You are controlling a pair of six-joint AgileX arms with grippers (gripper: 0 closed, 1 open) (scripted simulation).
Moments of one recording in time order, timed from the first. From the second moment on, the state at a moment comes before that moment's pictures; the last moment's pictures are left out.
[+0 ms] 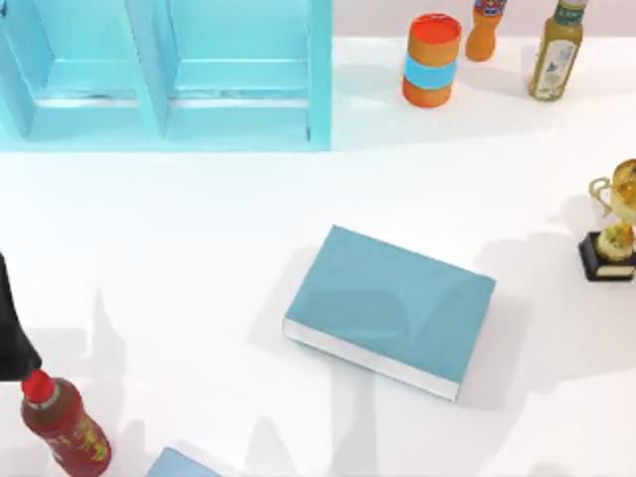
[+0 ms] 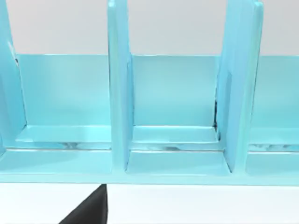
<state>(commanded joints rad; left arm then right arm) 0.00 0.00 0.00 0.00 0.00 0.00 -0.42 1.92 1.72 -1.37 0.00 -0.41</state>
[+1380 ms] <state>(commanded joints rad) 0.00 0.00 0.00 0.00 0.00 0.00 -0.42 1.98 1.40 -1.00 0.00 -0.41</state>
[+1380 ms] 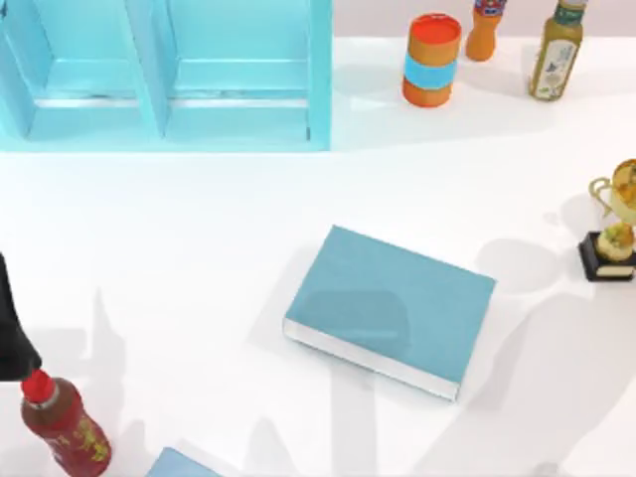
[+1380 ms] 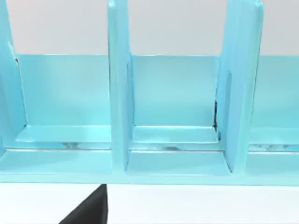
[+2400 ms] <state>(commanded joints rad) 0.00 0.00 0.00 0.00 0.00 0.00 -0.41 1.97 1.42 -1.01 0.00 -0.39</state>
